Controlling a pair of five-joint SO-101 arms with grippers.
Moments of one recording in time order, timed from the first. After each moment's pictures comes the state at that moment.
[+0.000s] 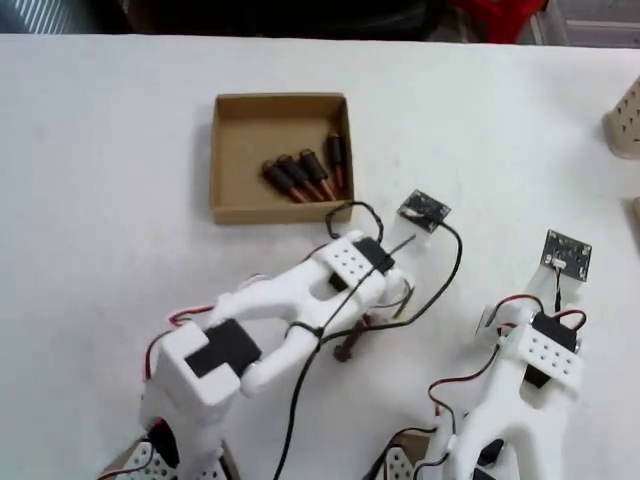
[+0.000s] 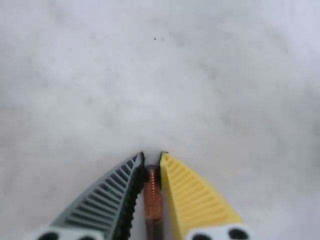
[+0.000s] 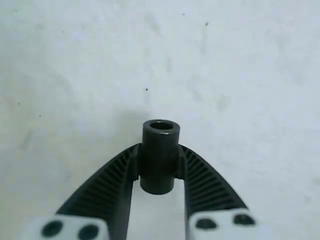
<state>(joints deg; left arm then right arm) 42.0 25.1 8.5 54.6 18.5 30.1 -38.8 68.0 49.8 11.6</state>
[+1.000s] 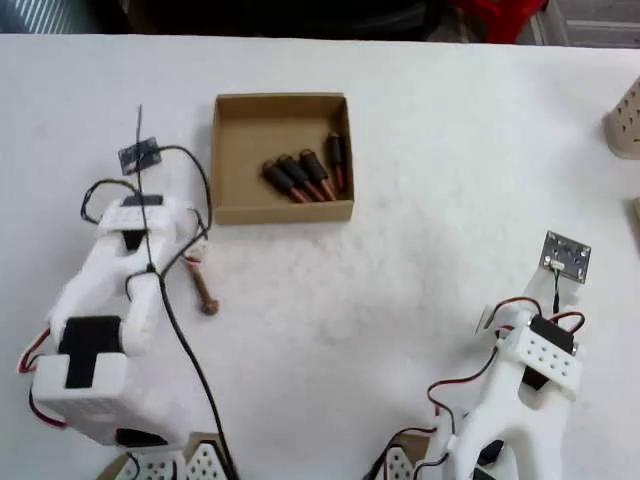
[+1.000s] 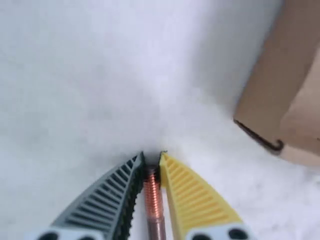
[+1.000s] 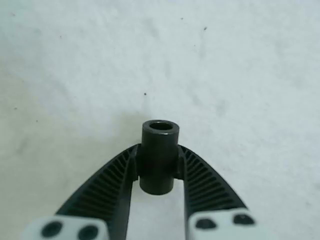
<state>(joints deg) -10.1 8.1 32.2 48.7 21.0 30.1 -38.8 69.5 47.0 11.5</state>
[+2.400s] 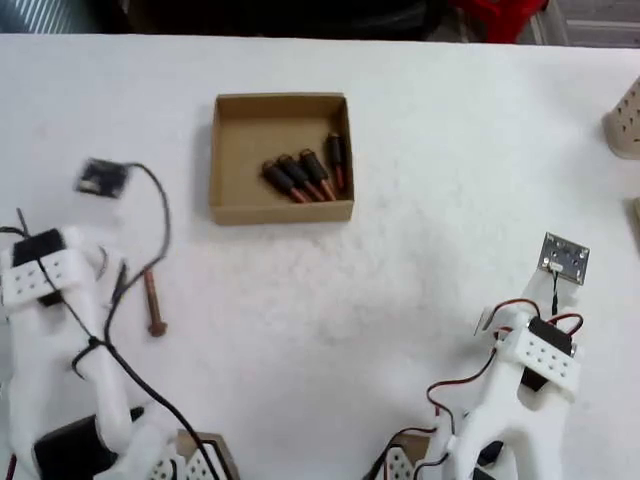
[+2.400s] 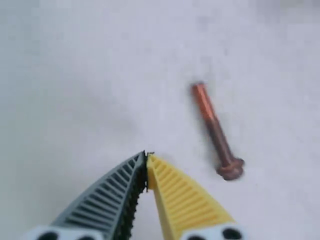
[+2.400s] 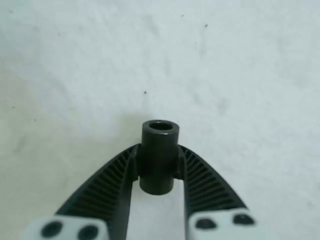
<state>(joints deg) -30.0 -21.6 42.2 66.9 -32.2 30.0 -38.8 70.4 46.2 11.5</state>
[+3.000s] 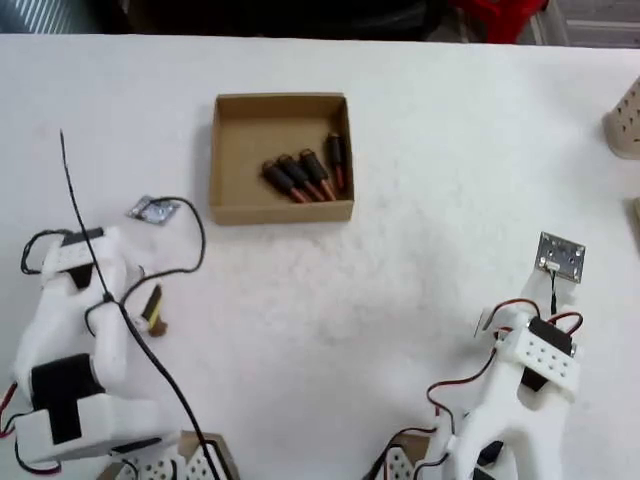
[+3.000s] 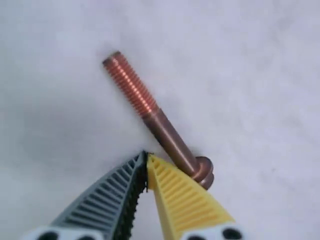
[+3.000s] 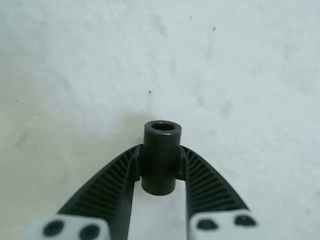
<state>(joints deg) -23.6 -3.4 45.5 64.7 -32.0 30.0 -38.8 70.4 46.2 14.2</state>
